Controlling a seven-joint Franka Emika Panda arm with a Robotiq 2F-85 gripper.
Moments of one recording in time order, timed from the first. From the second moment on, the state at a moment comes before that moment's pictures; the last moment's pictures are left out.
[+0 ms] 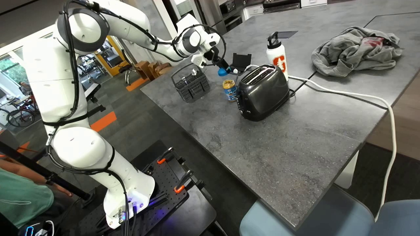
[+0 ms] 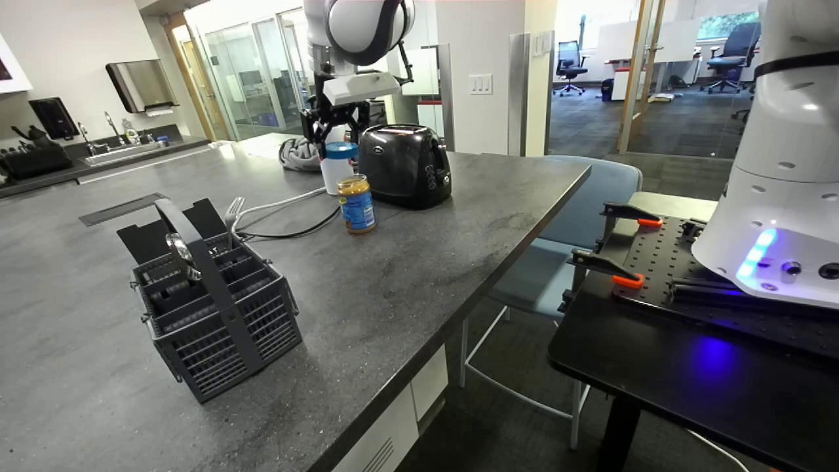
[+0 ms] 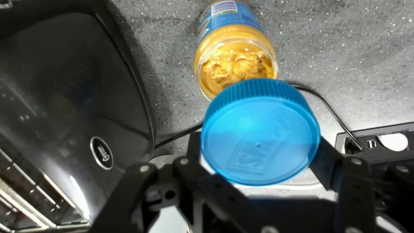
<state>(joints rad) 0.30 0.48 -0.10 -1.83 -0.20 2.62 0.58</state>
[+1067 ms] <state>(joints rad) 0.39 0.20 0.01 -2.17 -0.41 2.69 0.64</state>
